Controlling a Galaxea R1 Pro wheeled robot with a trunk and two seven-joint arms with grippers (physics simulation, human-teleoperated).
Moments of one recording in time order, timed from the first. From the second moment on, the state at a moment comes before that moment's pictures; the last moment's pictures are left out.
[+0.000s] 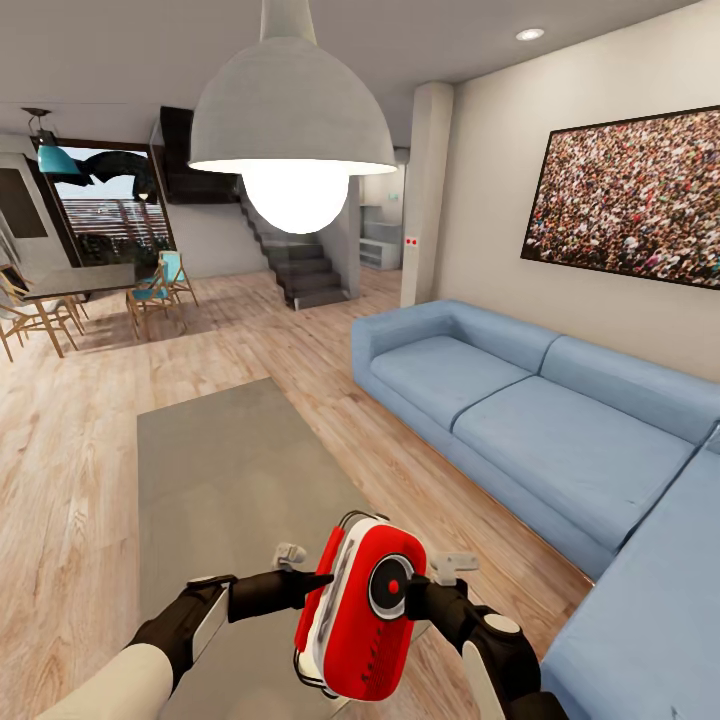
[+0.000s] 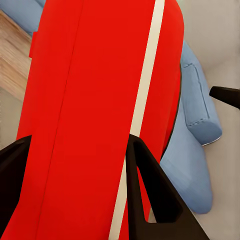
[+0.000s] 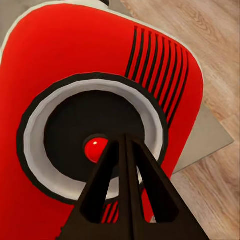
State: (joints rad) left arm -0.63 0.02 -0.01 -0.40 0.13 0.26 -1.07; right arm -0.13 0.12 0.16 -1.47 -0.15 0.63 -0.01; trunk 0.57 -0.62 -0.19
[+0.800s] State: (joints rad) left arm -0.63 0.02 -0.01 -0.40 0.13 0.26 -1.06; right arm -0.13 0.13 0.16 -1.47 -0.15 0.63 -0.06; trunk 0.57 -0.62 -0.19
